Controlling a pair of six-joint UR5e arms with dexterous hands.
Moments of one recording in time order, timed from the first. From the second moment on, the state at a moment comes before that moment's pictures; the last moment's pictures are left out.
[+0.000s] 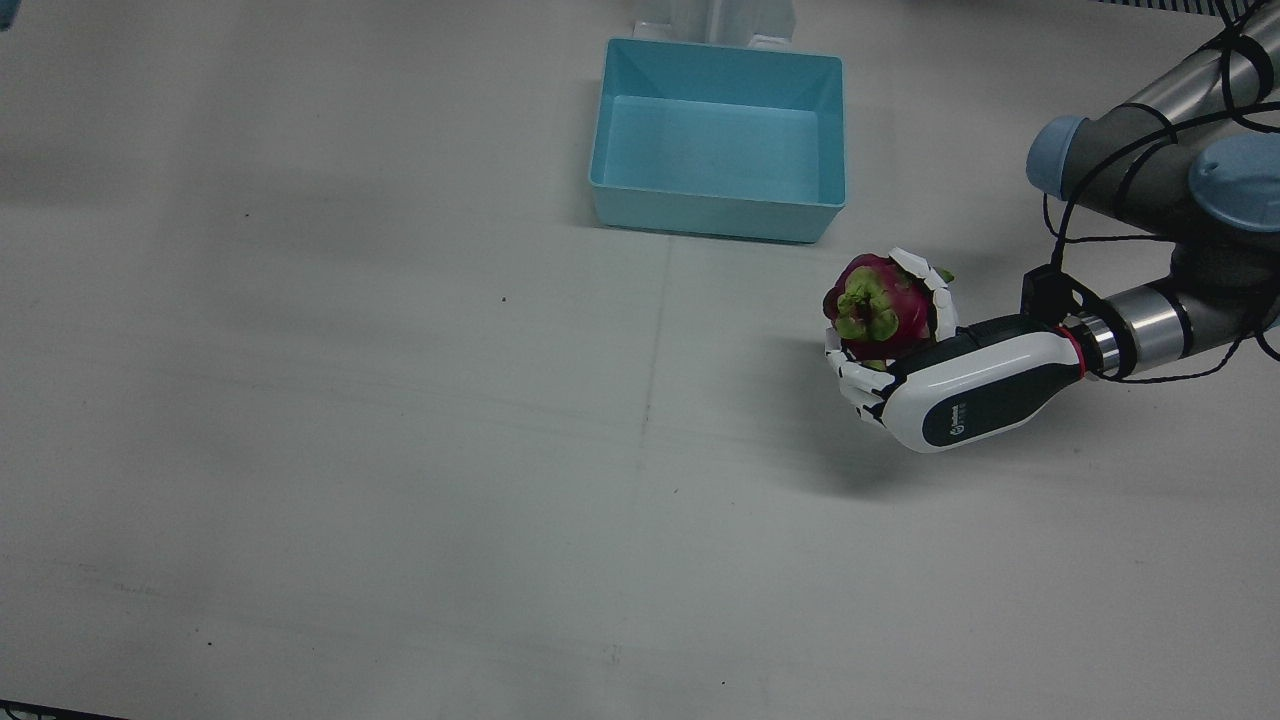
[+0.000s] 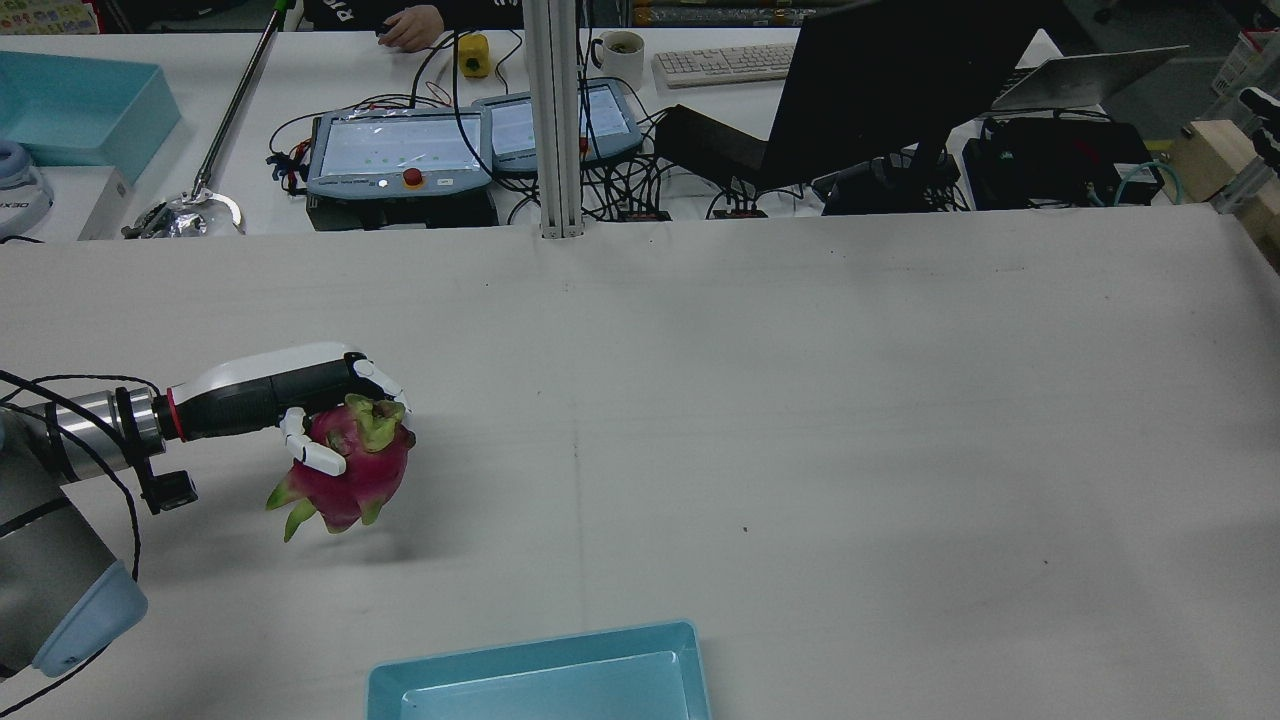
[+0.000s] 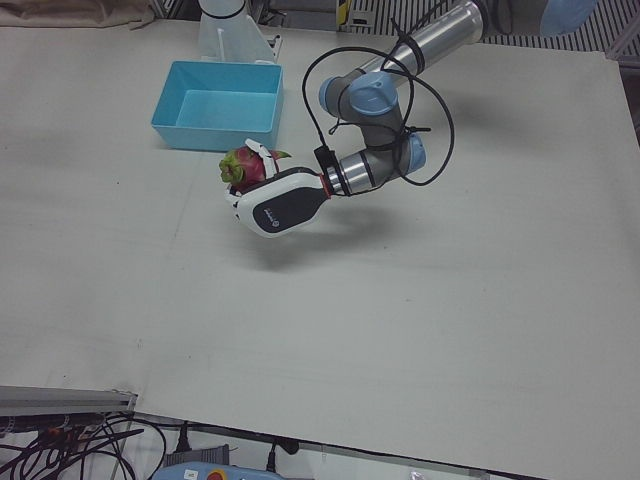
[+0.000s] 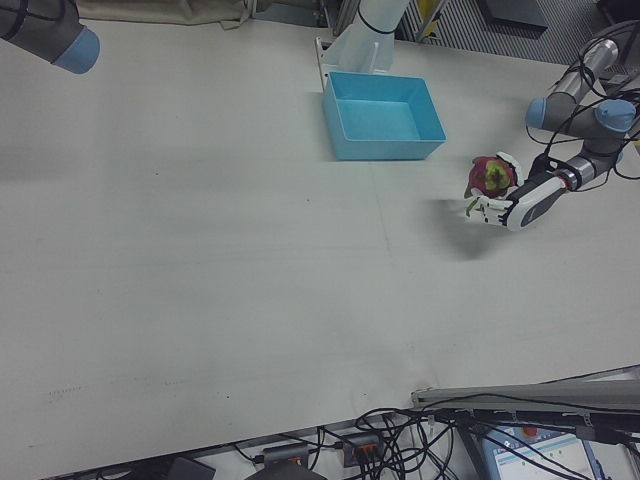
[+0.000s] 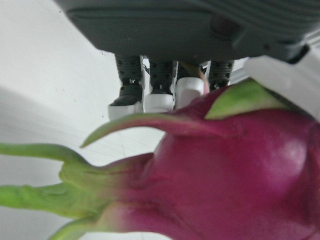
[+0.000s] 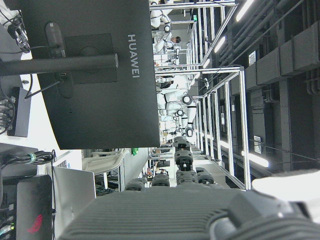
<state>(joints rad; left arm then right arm) -0.84 -1.91 -1.68 -0.04 1.90 0.71 1.44 -1.54 1.61 -3.20 -1.45 0.08</state>
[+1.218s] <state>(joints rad) -0.79 -2.18 -1.76 0.09 1.87 0.70 1.44 -1.54 1.61 -3.20 -1.45 0.08</state>
